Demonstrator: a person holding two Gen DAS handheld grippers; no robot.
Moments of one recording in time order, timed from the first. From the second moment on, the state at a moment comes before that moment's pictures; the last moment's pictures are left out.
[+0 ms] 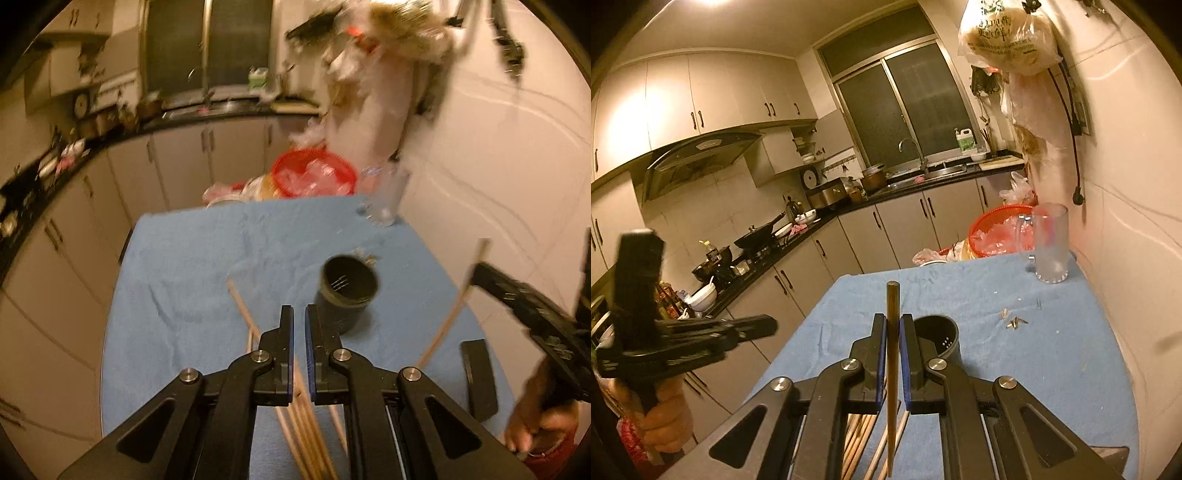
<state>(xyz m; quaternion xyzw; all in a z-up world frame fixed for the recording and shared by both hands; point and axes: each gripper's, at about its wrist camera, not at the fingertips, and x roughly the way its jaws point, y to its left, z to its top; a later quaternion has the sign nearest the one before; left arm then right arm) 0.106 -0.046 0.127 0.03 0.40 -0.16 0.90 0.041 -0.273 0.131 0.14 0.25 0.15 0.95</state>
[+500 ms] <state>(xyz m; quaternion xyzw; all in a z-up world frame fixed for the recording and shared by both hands) 0.279 -0.025 -0.024 -0.04 0.59 -0.05 0.81 0.065 -0.279 0.121 0.14 0.27 0.15 0.94</state>
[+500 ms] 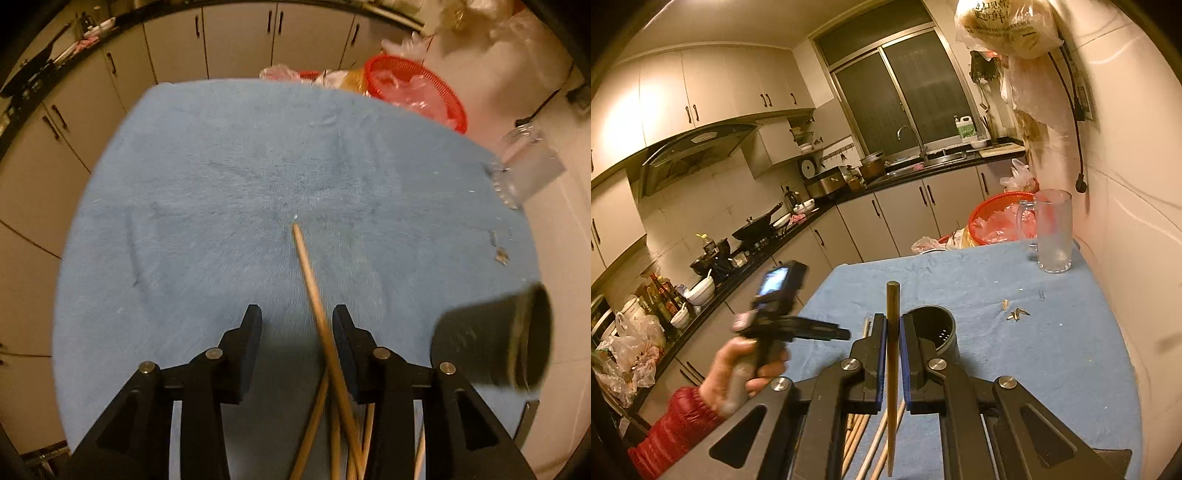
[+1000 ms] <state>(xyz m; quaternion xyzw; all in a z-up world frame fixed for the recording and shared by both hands) 0.246 -0.037 -0.001 -0.04 0.54 -0.04 0.84 0.075 -0.288 0.119 0.14 0.27 0.16 0.94</state>
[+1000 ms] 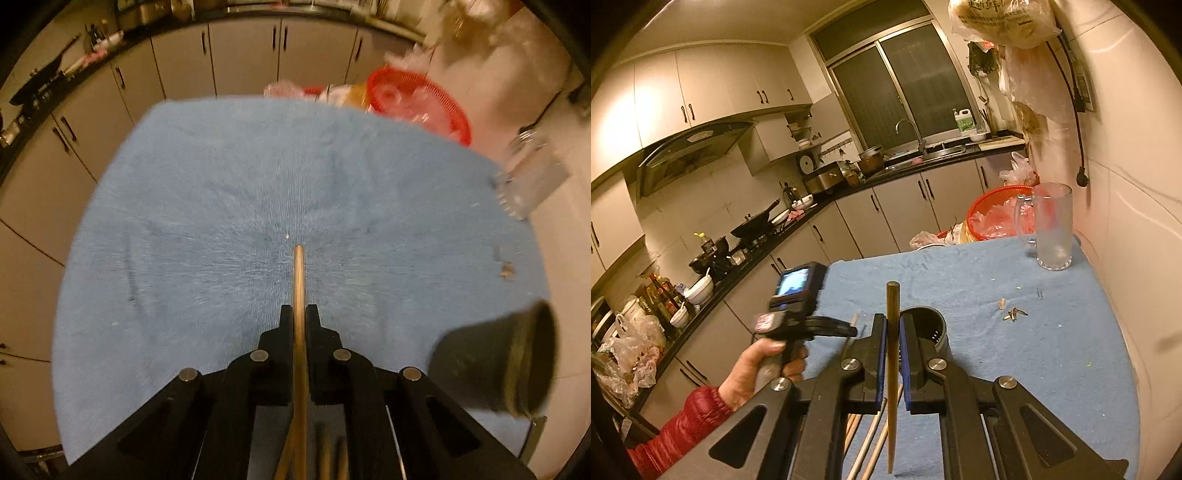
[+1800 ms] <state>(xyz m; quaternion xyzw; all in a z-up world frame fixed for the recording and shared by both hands) 0.152 -0.038 0.187 -0.05 0.37 -0.14 0.92 0.060 -0.284 0.188 0.13 0.19 0.14 0.96</state>
